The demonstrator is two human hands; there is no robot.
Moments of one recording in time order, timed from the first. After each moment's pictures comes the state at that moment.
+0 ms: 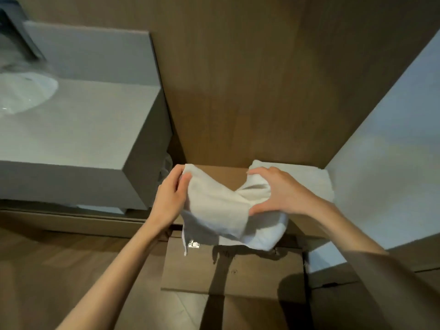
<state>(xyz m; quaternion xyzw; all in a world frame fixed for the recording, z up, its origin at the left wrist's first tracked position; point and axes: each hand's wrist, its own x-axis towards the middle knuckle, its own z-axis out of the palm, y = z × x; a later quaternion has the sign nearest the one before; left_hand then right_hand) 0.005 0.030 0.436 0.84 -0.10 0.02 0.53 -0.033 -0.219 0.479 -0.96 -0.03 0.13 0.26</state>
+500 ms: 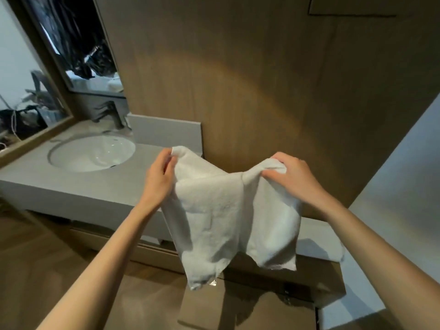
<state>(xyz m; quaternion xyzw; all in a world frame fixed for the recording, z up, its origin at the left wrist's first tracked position) 0.014 0.108 0.671 0.84 -0.08 0.21 0.50 -0.021 -0.191 0.708 -0.92 -0.06 -0.09 0.38</state>
